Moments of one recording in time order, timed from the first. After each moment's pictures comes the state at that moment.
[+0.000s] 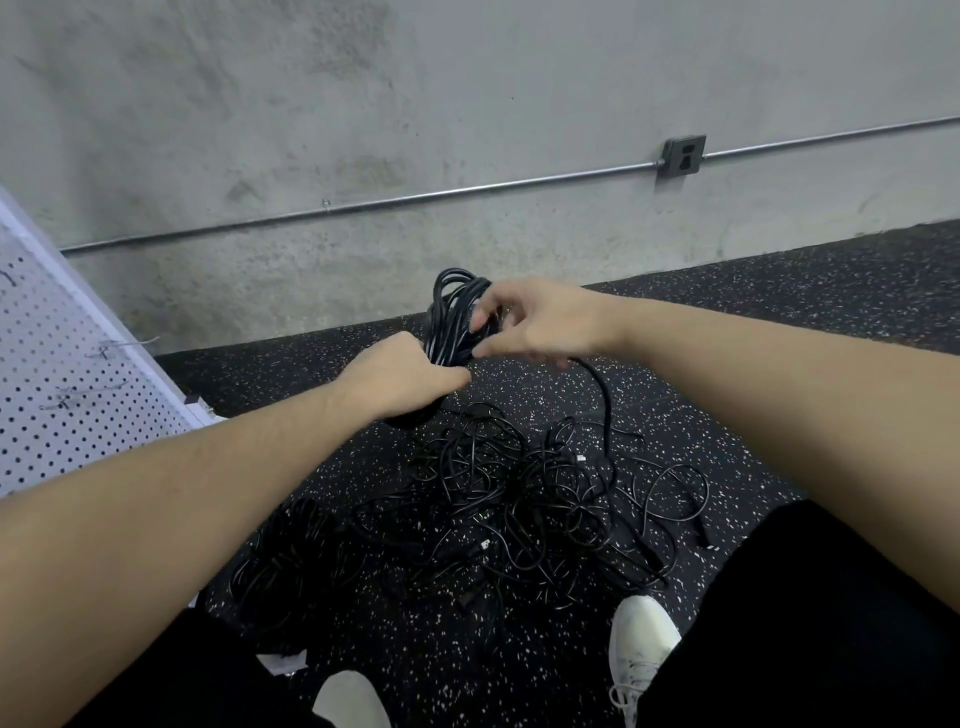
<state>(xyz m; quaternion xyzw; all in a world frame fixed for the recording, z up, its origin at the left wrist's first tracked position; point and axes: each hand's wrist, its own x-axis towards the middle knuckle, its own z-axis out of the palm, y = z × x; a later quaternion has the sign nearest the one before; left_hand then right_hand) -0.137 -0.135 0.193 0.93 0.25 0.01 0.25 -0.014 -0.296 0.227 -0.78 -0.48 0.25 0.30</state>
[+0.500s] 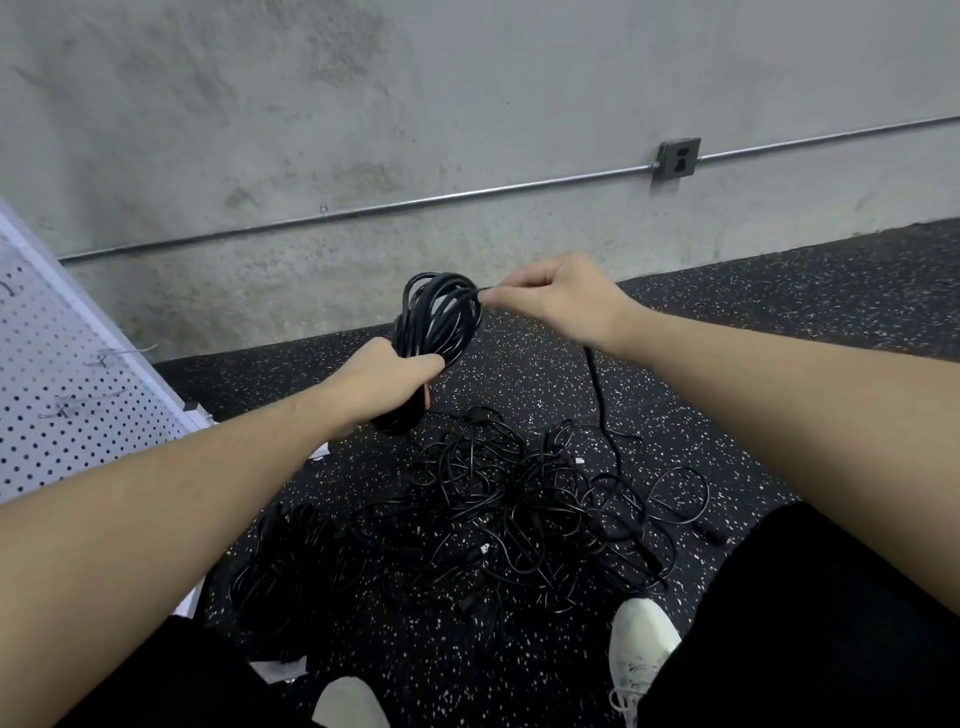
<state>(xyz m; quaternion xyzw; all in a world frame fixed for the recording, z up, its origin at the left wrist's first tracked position) -0.146 -0.126 0.193 0.88 0.27 0.02 0.40 -0.001 -0.304 0.220 -0.75 -0.41 0.16 0.49</state>
